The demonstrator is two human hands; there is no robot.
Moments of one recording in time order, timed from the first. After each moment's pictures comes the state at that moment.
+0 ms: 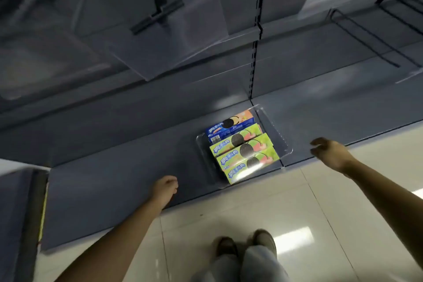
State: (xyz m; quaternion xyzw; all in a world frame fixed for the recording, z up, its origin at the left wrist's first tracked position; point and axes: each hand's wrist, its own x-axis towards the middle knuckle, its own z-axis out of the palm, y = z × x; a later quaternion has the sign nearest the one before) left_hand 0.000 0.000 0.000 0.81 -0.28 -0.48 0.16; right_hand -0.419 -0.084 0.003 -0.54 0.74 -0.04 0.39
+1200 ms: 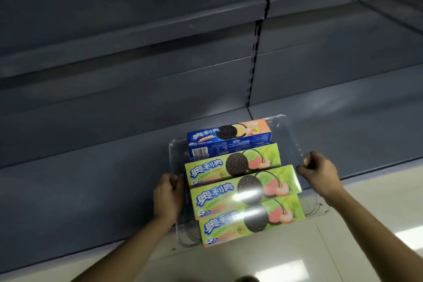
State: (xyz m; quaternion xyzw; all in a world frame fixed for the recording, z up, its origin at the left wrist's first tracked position) left_hand -0.079 -0.047 -0.146 0.82 -0.38 -0.30 0.30; right_hand -0.408 -0.116 -0.145 -0.51 0.74 -0.25 0.36
